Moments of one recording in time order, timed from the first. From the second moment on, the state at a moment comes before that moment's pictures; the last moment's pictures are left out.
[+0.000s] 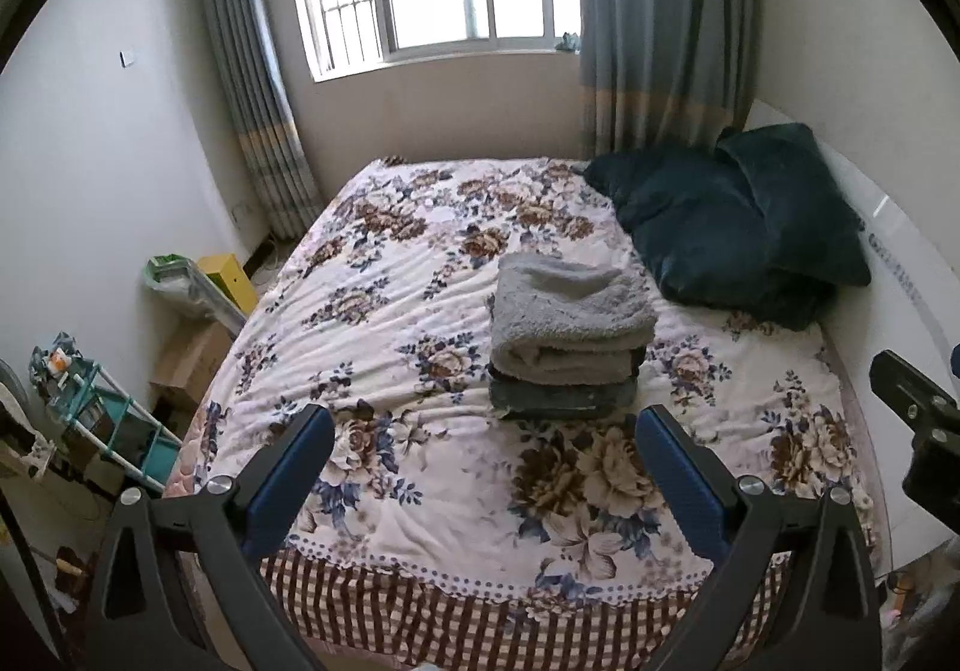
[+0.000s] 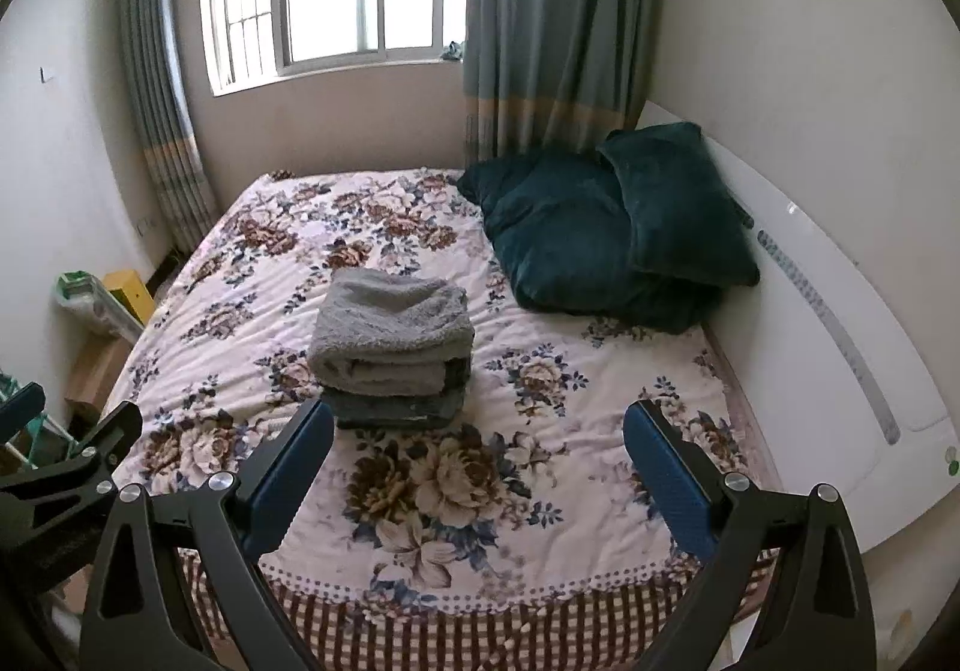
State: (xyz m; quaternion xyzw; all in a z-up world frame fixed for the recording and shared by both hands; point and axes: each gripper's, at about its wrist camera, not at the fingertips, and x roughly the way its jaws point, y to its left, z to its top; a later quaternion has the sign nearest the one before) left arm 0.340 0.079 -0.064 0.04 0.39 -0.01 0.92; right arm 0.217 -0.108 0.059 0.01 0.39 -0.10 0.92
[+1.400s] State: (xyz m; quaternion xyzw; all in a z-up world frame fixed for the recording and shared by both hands) left arm 0.368 0.075 -0.067 0.04 0.39 -0.01 0.92; right arm 0.249 -0.102 0.023 0.03 0.41 -0.09 0.91
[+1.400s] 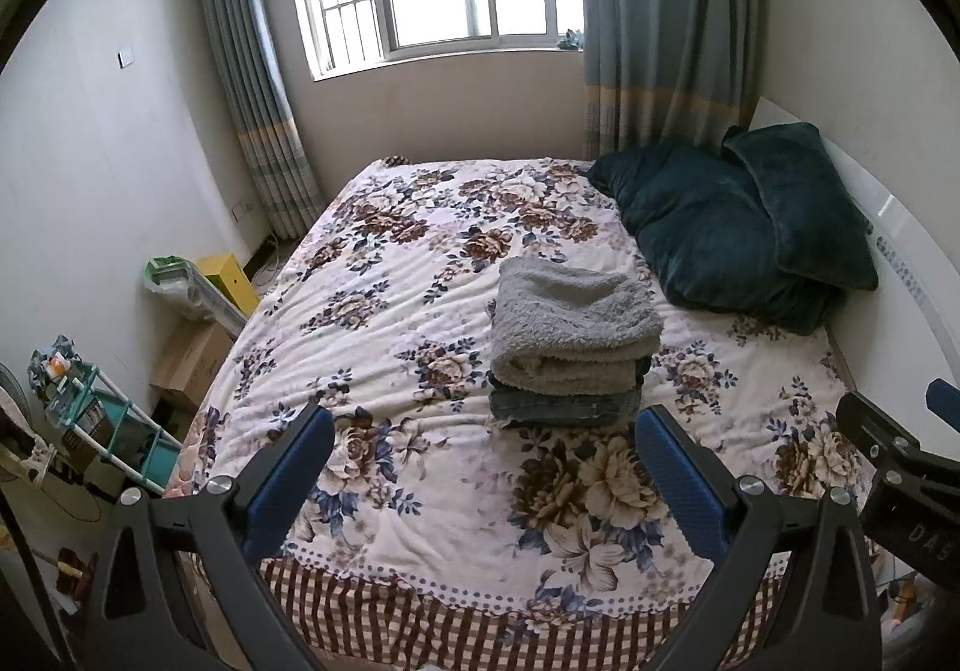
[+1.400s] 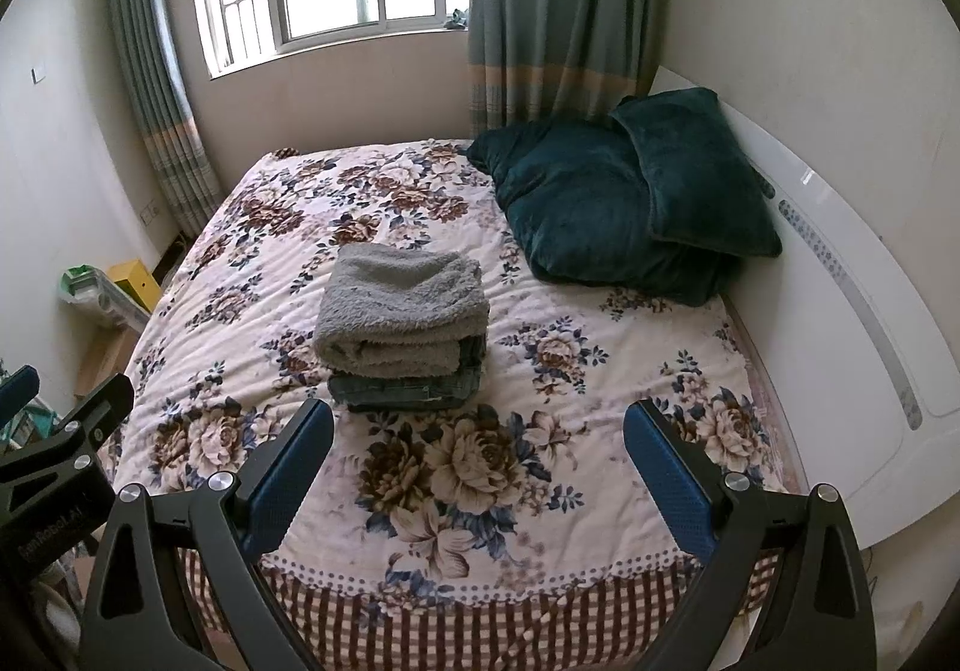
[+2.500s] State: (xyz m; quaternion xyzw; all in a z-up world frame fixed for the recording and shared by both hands) left arm 0.355 0.070 -0.063 0.03 0.39 0.01 0.92; right arm 0.244 -0.104 0.025 0.03 0.41 -0.08 0.91
